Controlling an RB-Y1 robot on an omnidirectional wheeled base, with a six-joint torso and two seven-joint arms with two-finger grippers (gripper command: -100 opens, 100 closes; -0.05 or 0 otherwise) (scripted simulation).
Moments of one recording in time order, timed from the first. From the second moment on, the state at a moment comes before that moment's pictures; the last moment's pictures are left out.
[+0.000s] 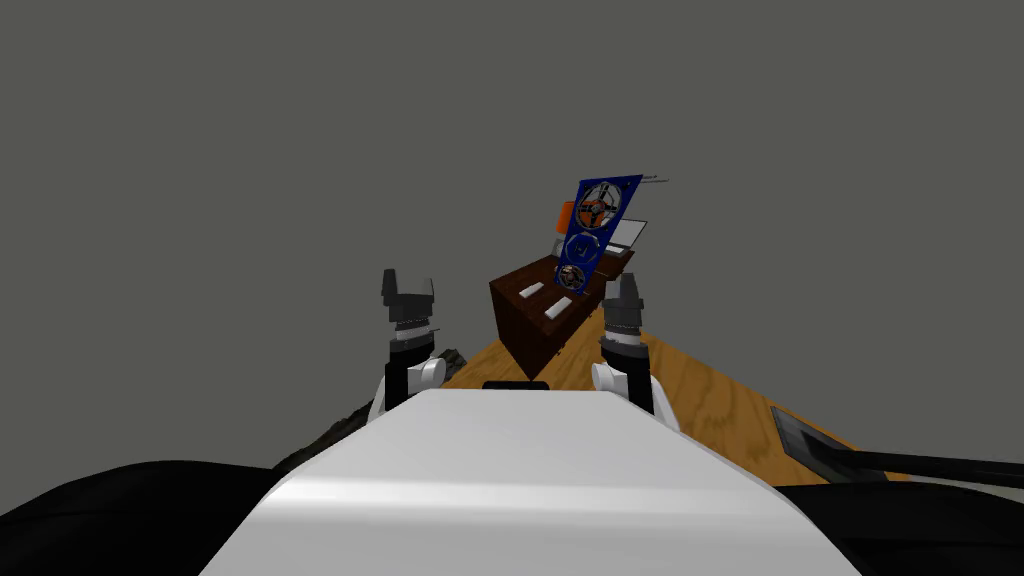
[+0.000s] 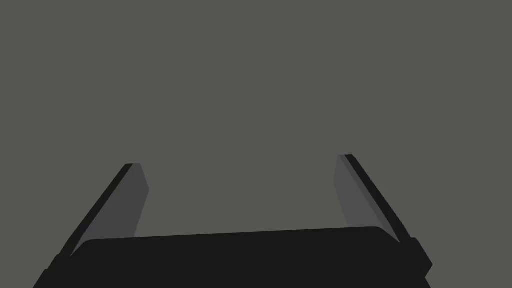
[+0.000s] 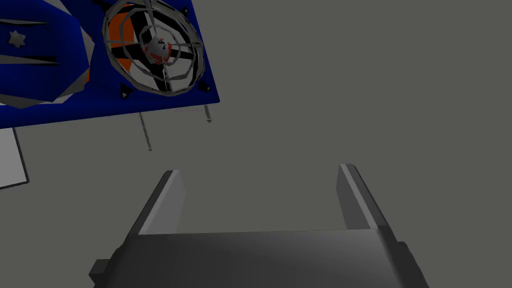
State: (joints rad) left arm 0.46 -0.01 0.04 -2.27 0.02 -0.48 0.17; right arm 0.48 0.00 -0.07 -2.23 0.12 -0.54 0.08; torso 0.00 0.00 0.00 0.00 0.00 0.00
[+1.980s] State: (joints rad) left arm 0.46 -0.01 0.04 -2.27 0.02 -0.48 0.17; right arm 0.23 -0.64 0.29 -2.19 0.38 -0.47 0.05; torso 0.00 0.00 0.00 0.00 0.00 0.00
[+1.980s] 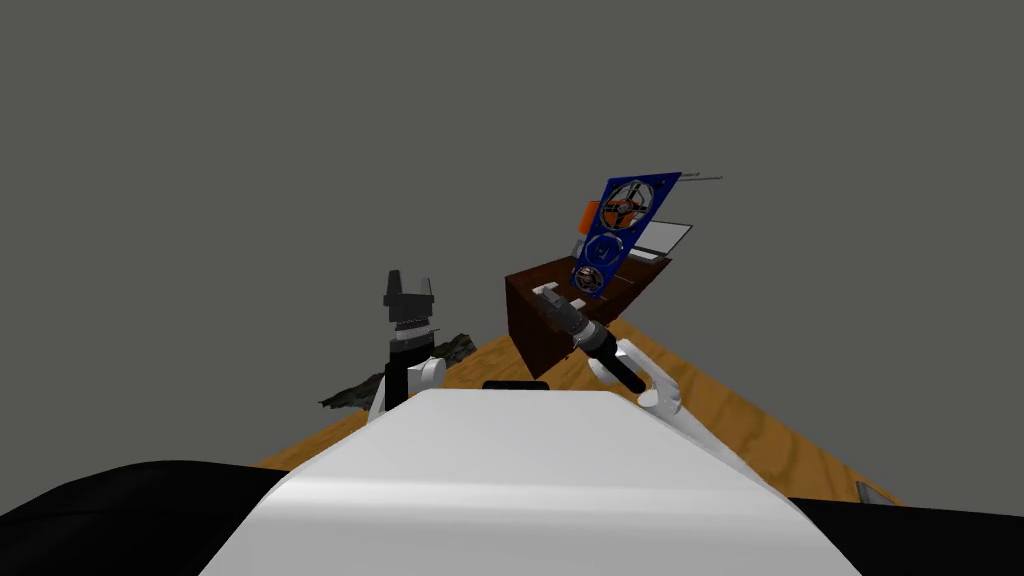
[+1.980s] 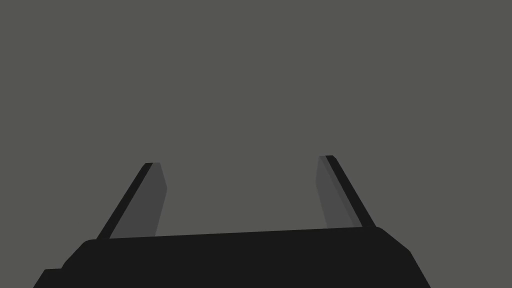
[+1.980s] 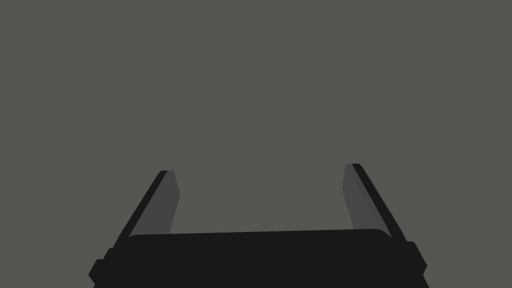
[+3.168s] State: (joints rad) left arm 0.46 -0.01 0.04 -2.27 0.02 -0.48 0.17; right arm 0.08 -1.03 0.55 -2.18 0.56 -0.42 0.04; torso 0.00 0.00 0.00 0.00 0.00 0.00
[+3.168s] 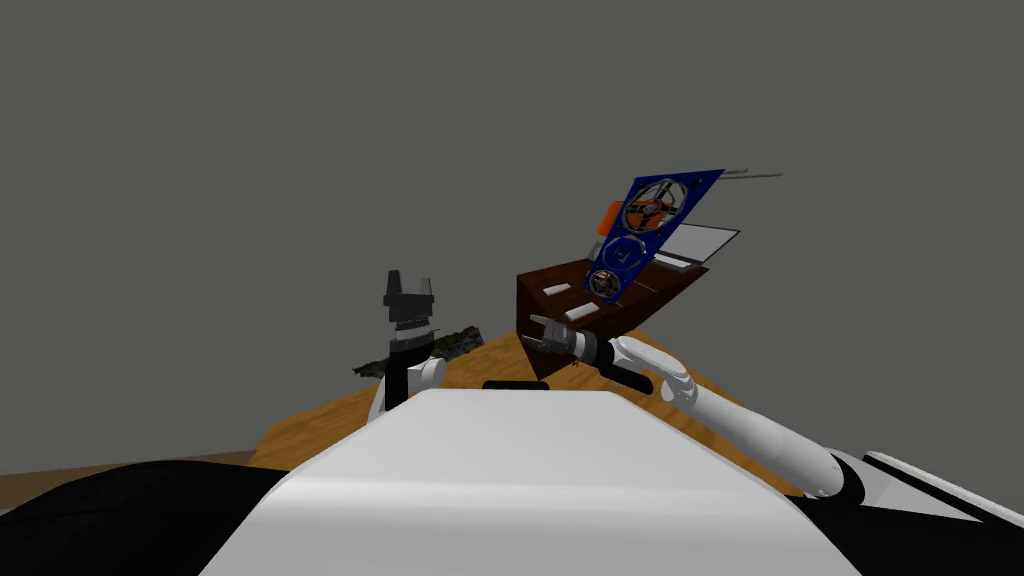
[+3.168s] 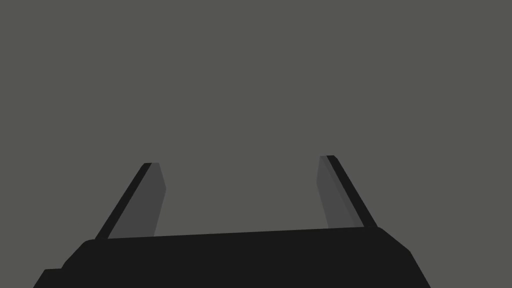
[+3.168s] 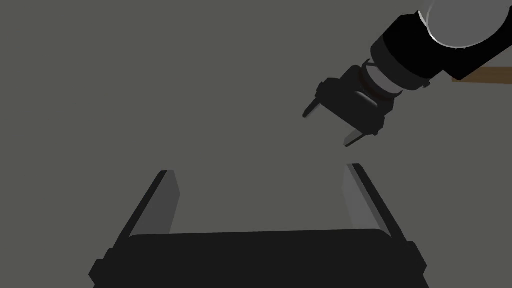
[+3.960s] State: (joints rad) left arm 0.46 -0.01 0.04 -2.27 0.02 -0.48 0.17; right arm -0.04 -1.27 0.74 -2.16 0.69 -0.39 0.03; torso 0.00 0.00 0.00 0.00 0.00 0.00
